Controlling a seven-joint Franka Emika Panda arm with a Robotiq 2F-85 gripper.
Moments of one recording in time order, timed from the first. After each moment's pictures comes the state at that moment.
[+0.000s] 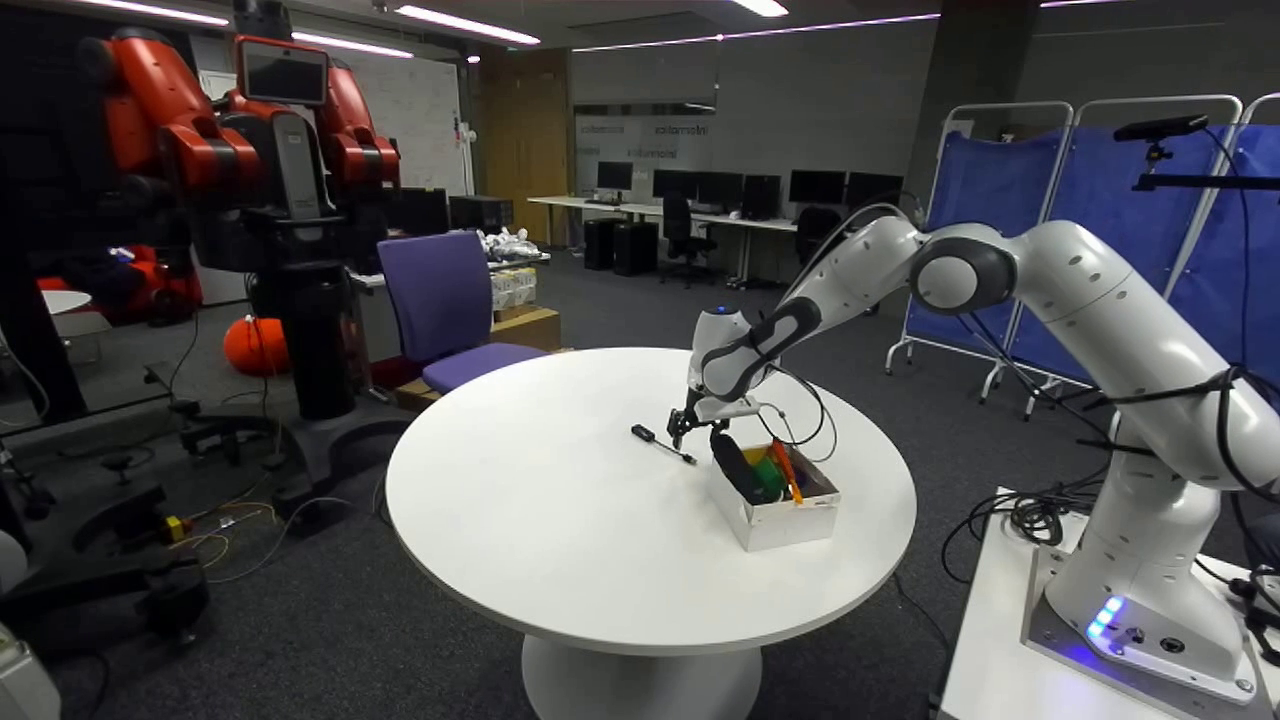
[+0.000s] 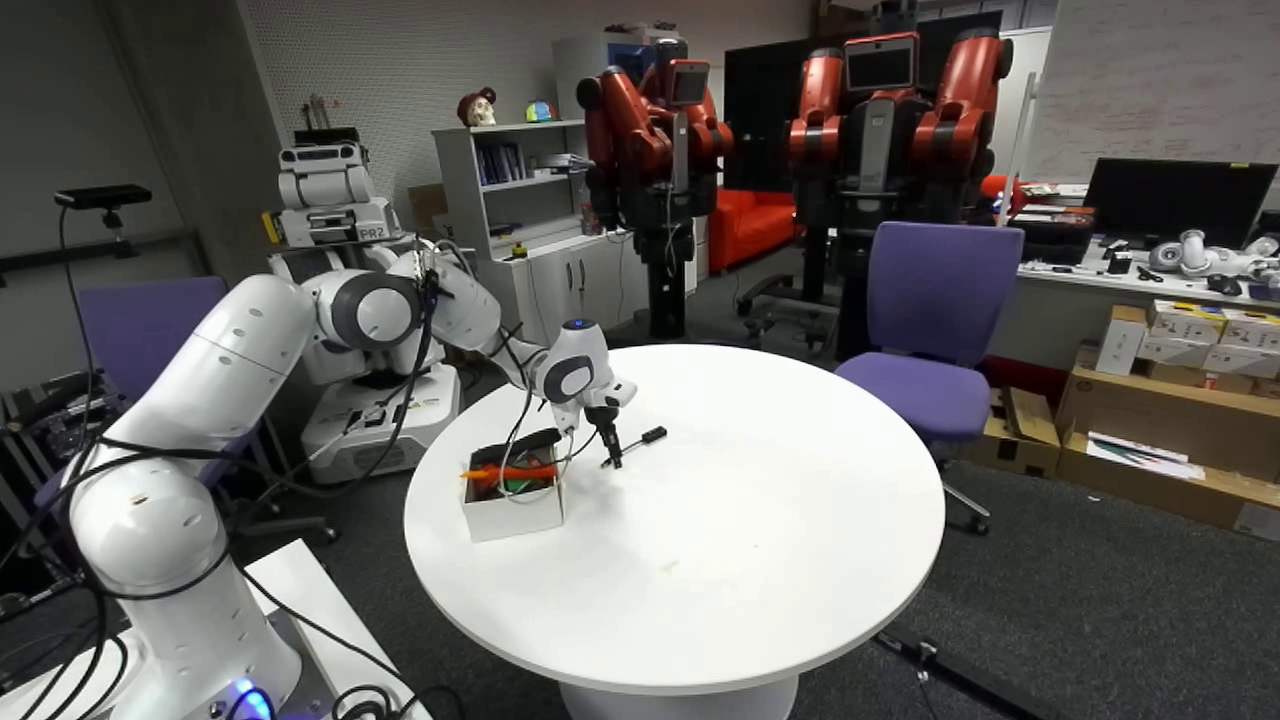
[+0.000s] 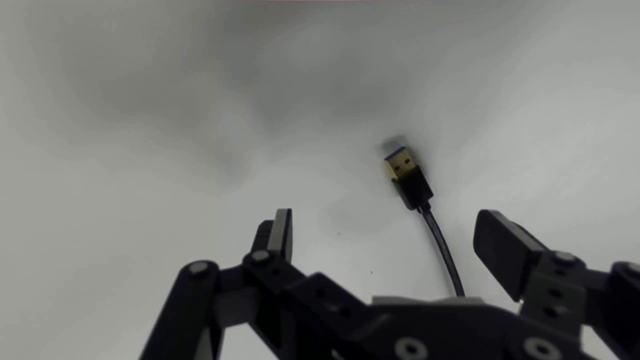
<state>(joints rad) 0.09 0.86 -0.11 -1.56 0.06 2.57 0.50</state>
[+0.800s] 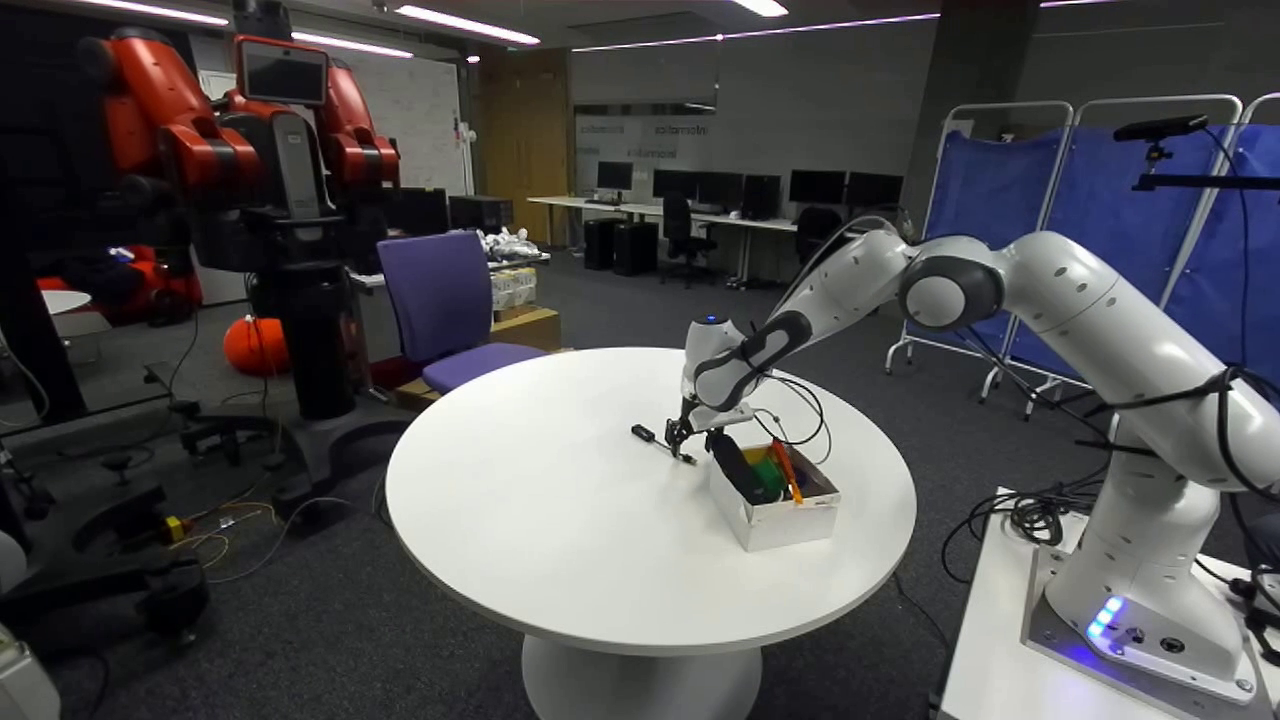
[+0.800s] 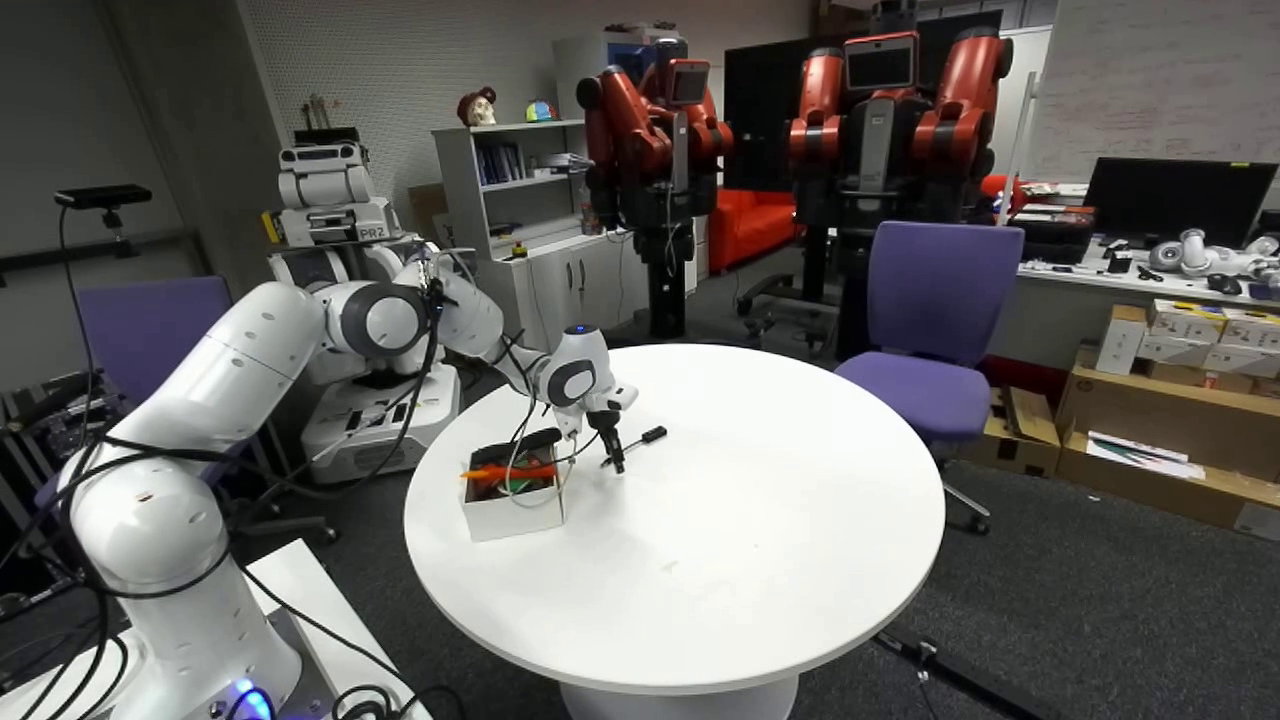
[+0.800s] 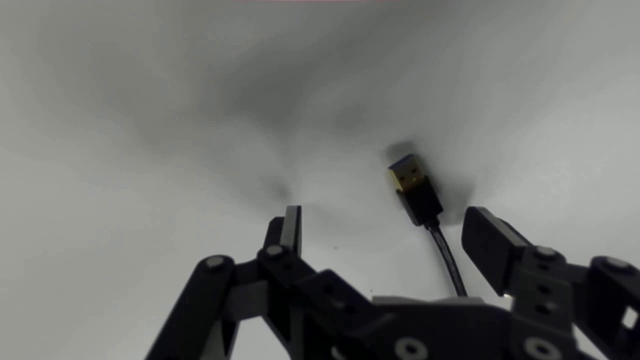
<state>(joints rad) 0.13 0.93 -0.16 -1.49 0.06 2.54 0.50</state>
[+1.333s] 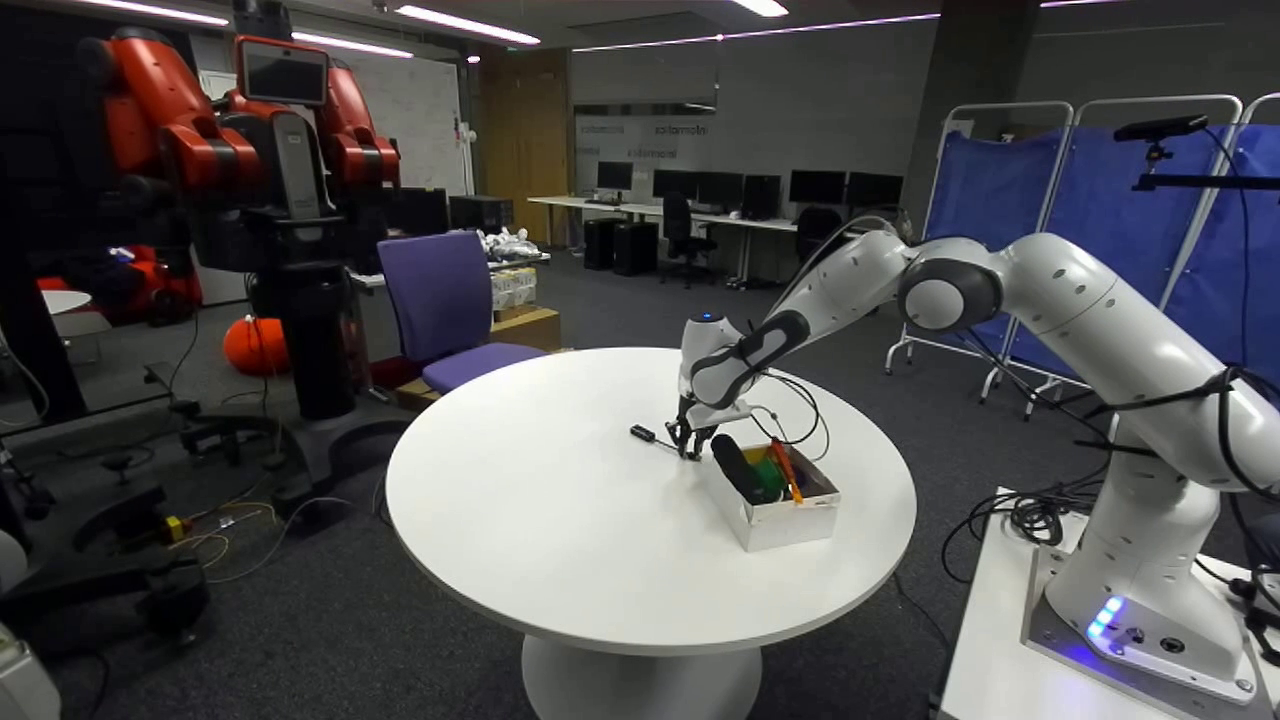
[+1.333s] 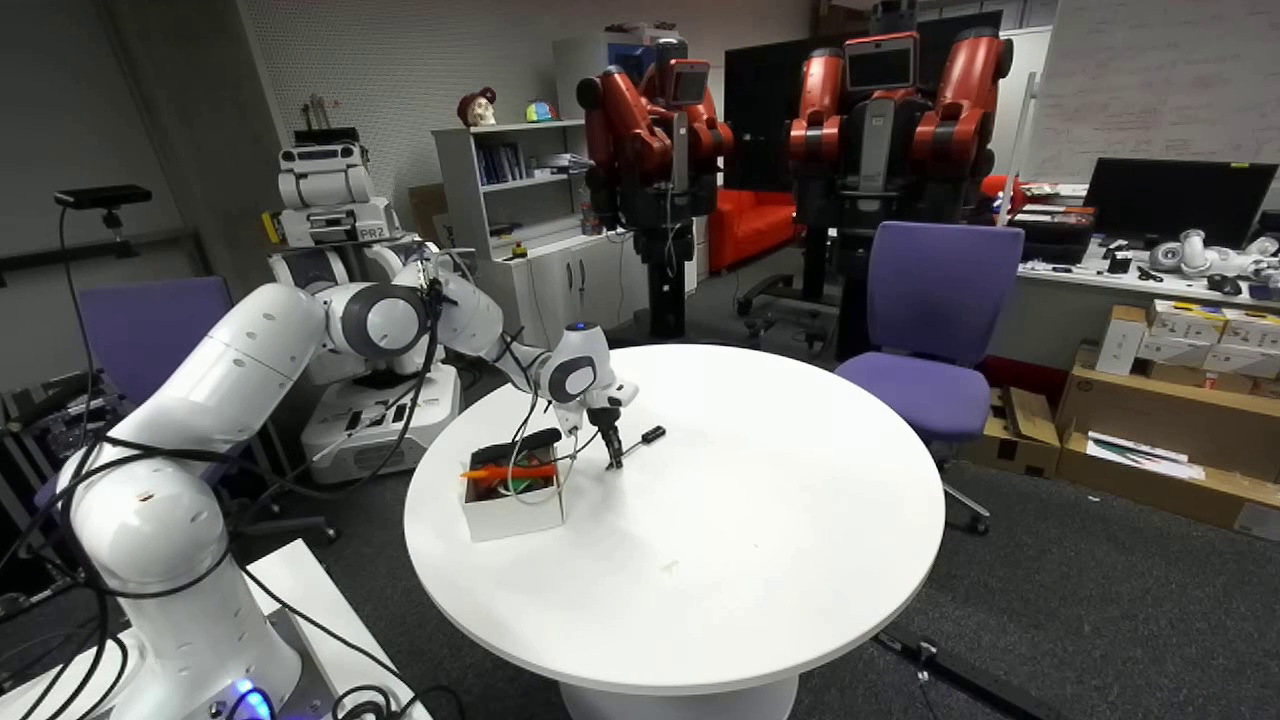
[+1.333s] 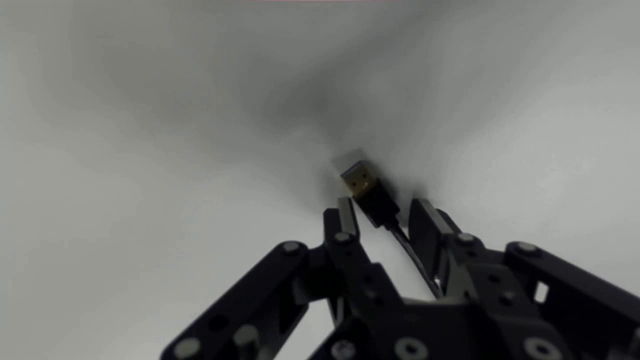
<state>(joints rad) 0.14 0.94 -0.17 -1.45 0.06 2.50 0.50</state>
